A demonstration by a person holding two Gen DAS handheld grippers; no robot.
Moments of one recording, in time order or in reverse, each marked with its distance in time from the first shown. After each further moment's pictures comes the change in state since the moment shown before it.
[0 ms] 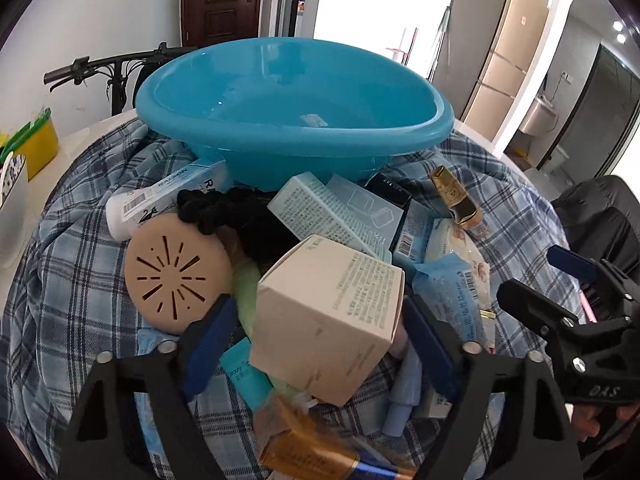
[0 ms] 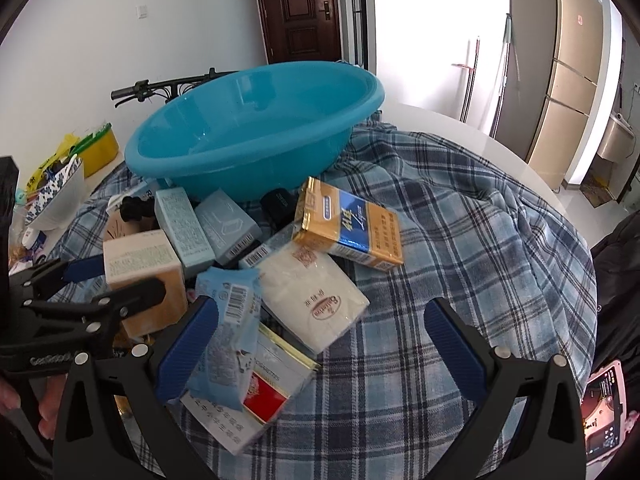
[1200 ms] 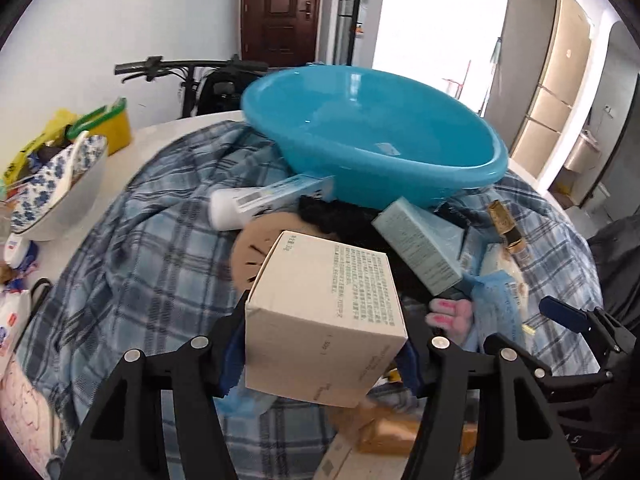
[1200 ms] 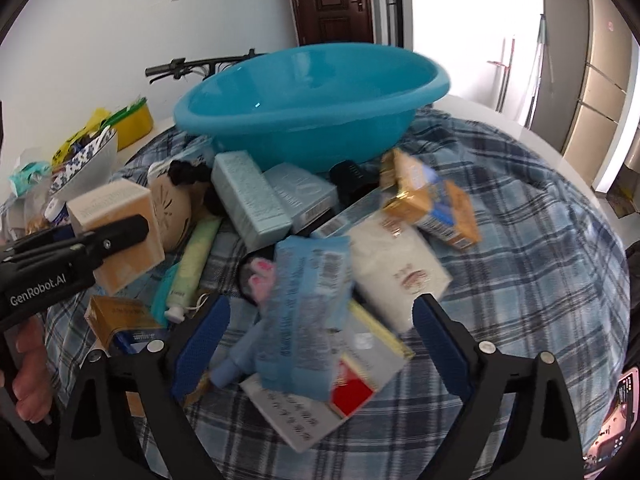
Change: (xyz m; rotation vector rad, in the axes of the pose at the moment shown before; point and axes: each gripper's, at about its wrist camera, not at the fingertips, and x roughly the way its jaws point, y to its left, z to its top) left arm -0.046 0.039 -0.015 -0.121 -0.092 0.180; right arm 0.014 0.048 -0.017 -0.062 0.041 0.105
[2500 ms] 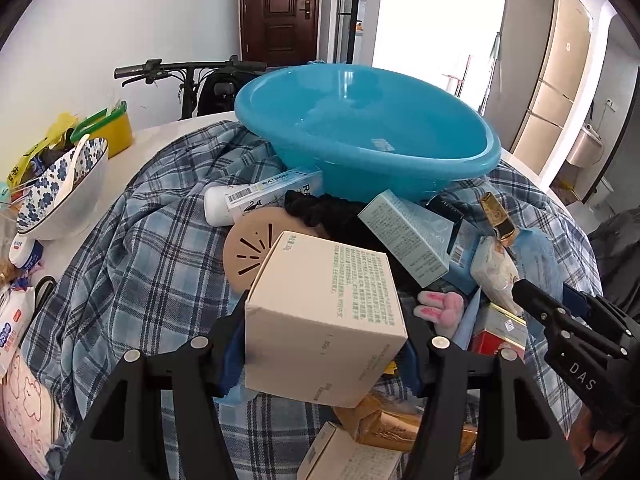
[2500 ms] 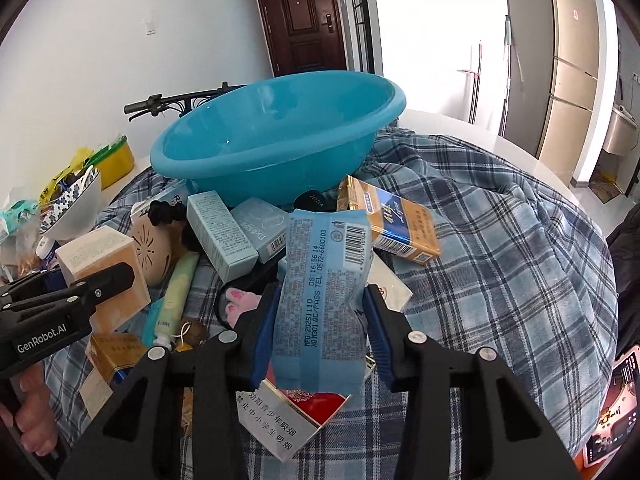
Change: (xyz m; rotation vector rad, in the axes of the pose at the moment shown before) left arm -0.005 -0.014 -0.006 0.010 0.007 0.004; right arm -0.020 -0.022 0.001 0.089 -0.107 -0.055
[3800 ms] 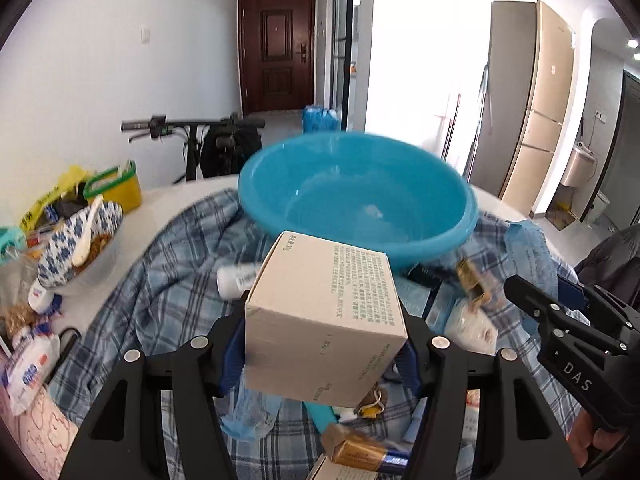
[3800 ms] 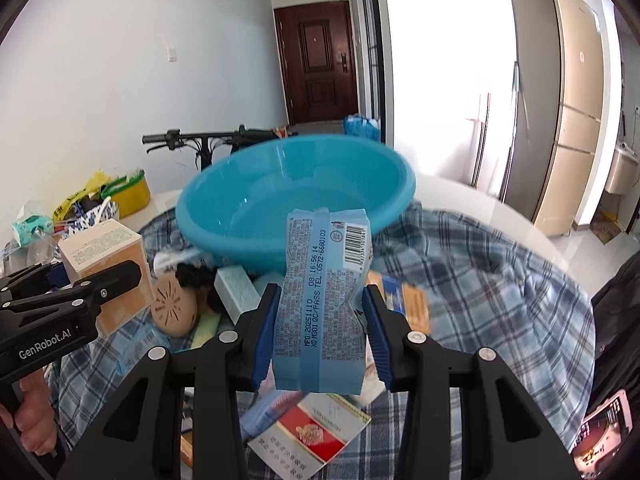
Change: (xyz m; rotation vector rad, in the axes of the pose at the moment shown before) left arm -0.053 -0.012 0.039 0.040 -0.188 0.015; right arm -0.039 0.013 0.043 -0.068 -0.158 0.012
